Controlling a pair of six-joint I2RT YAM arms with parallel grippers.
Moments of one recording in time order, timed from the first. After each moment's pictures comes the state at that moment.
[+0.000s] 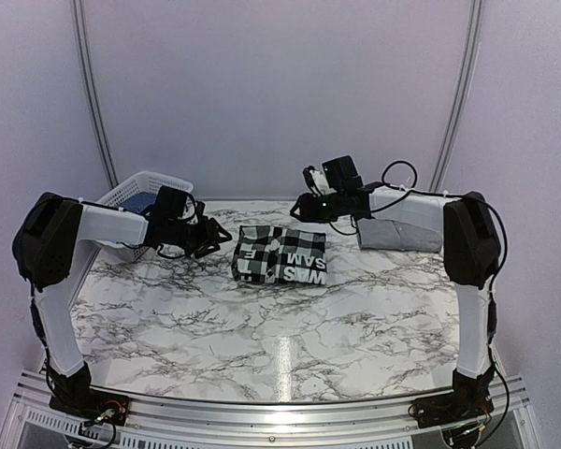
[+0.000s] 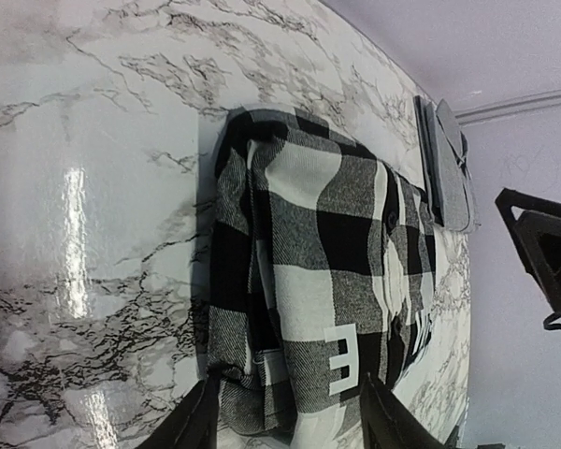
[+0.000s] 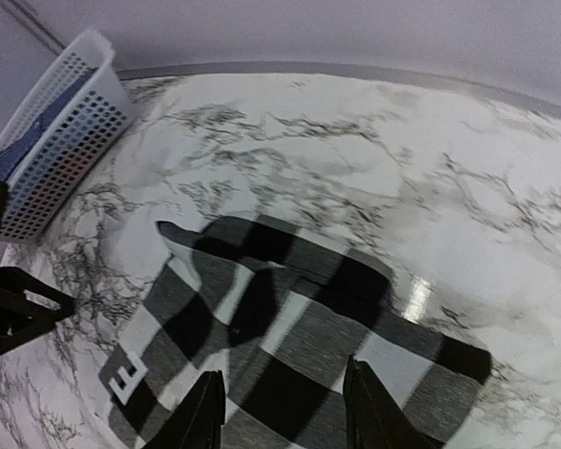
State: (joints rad) left arm -0.41 1.93 1.21 0.03 0.43 -0.76; right arm 0.52 2.12 1.71 -0.25 -0.21 0.34
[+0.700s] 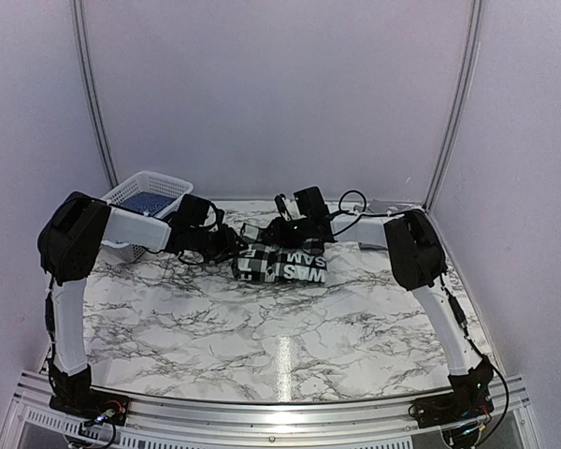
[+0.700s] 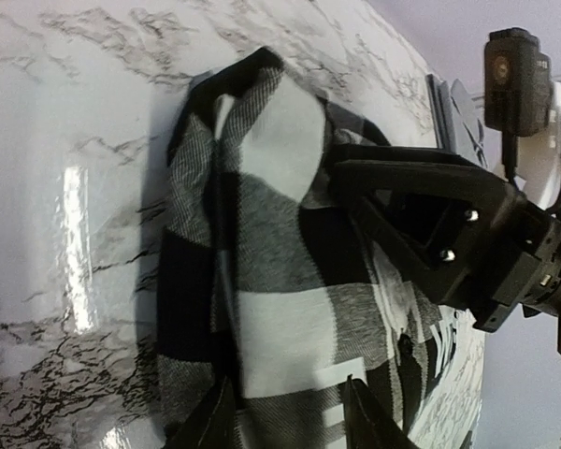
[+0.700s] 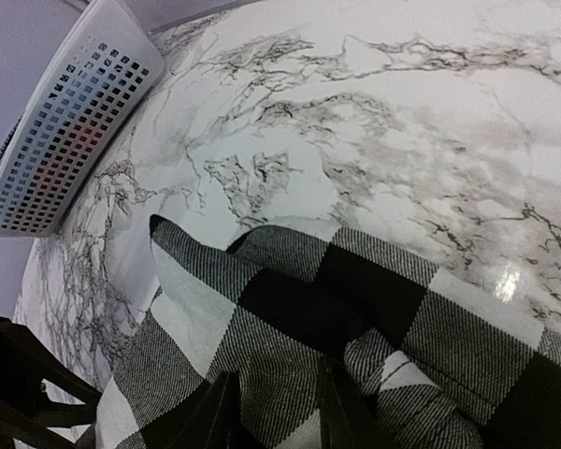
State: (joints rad) left arm -0.49 2.09 1.31 0.08 0.40 -0.78; right arm 0.57 2.57 2.04 -0.08 -0.41 0.46
